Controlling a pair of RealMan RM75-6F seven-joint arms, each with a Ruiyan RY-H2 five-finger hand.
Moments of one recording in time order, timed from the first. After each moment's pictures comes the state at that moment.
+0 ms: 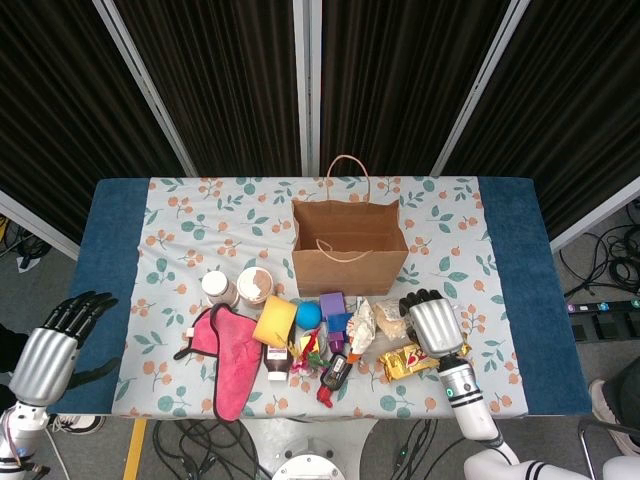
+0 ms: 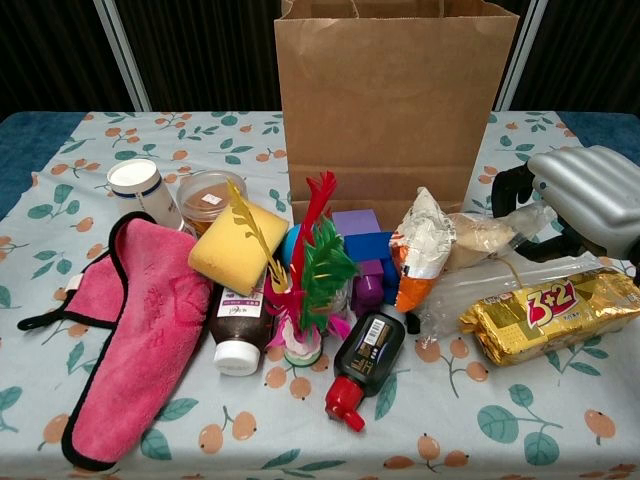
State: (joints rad) left arm -0.11 -1.18 0.01 -1.53 1.76 1.65 -0.10; right arm 0.38 -1.71 0.13 -1.33 -1.48 1.28 -0.41
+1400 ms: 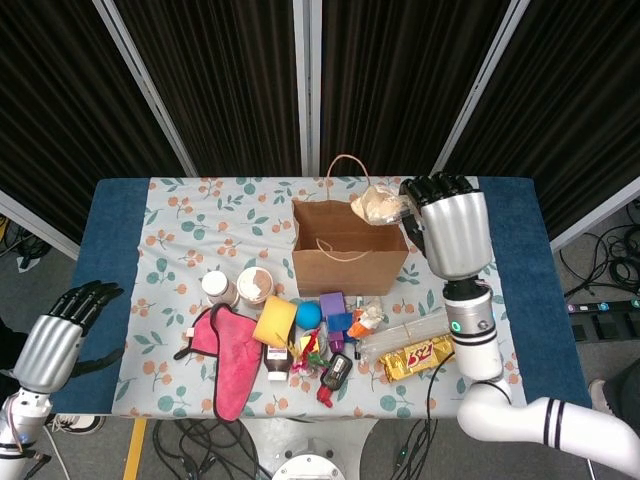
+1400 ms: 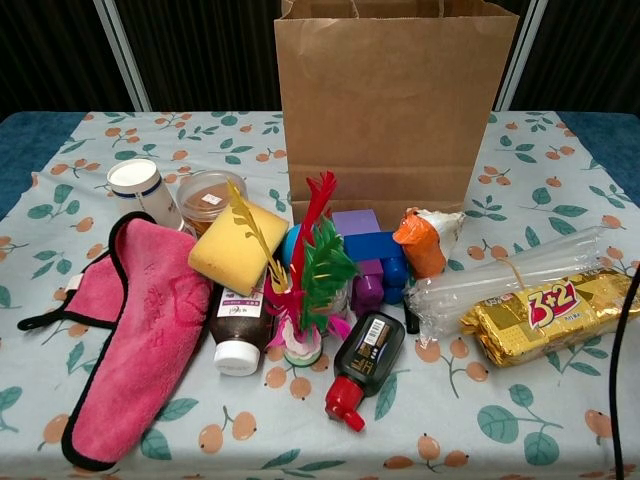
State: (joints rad) left arm -0.16 -1.14 -0.01 -1.58 1.73 1.59 -0.11; right arm 0.70 -1.46 0.51 -1.77 -1.35 1.41 -0.74
